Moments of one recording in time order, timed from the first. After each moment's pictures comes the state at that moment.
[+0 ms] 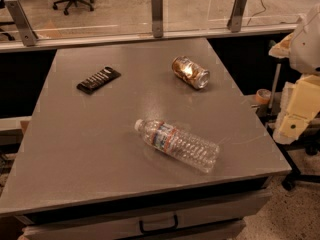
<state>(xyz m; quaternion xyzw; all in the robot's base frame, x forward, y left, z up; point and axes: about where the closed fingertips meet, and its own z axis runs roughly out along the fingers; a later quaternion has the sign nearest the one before) 0.438 -0.217 0.976 -0.60 0.78 -0.03 0.16</state>
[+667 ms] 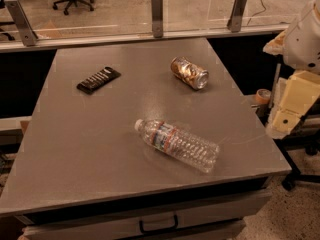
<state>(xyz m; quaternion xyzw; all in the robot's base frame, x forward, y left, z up) 0.448 -0.208 0.978 -0.61 0.78 -0.03 0.17</state>
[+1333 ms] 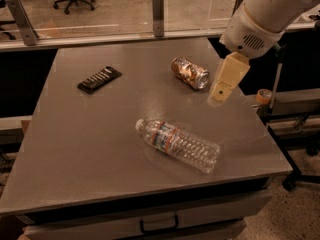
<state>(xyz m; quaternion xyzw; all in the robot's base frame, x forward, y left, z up) 0.541 -0.144 0.956 -0.59 0.78 0.02 0.21</state>
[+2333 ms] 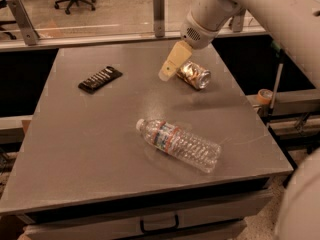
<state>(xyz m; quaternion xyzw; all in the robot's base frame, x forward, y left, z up) 0.671 -0.077 0.910 -0.47 0.85 0.06 0.23</state>
